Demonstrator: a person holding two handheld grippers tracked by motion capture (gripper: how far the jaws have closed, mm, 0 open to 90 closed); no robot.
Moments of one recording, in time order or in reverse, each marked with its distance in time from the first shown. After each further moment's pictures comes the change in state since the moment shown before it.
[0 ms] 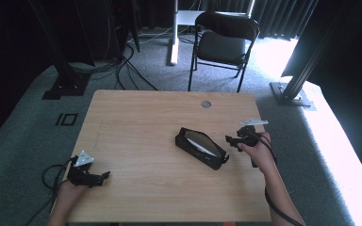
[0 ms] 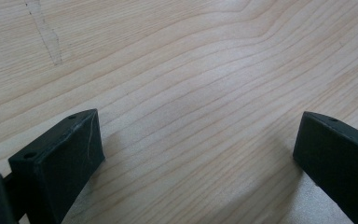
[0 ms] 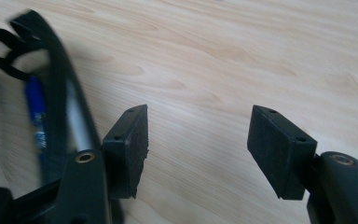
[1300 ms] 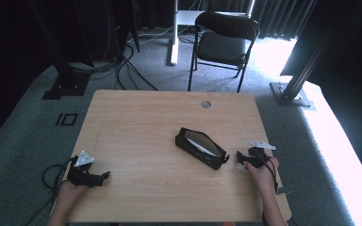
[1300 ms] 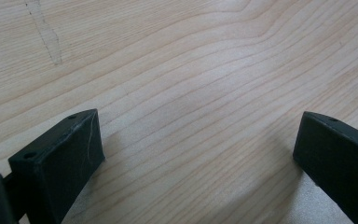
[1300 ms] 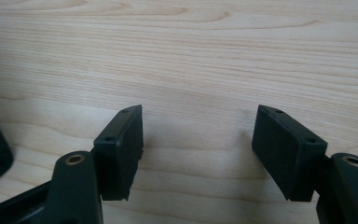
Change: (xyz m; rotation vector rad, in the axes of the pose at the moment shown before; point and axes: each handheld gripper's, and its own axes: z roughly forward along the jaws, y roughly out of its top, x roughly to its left) left arm 0.000 0.000 0.000 0.000 0.000 0.000; right arm -0.010 -0.085 0.006 -0.022 -0.246 0.171
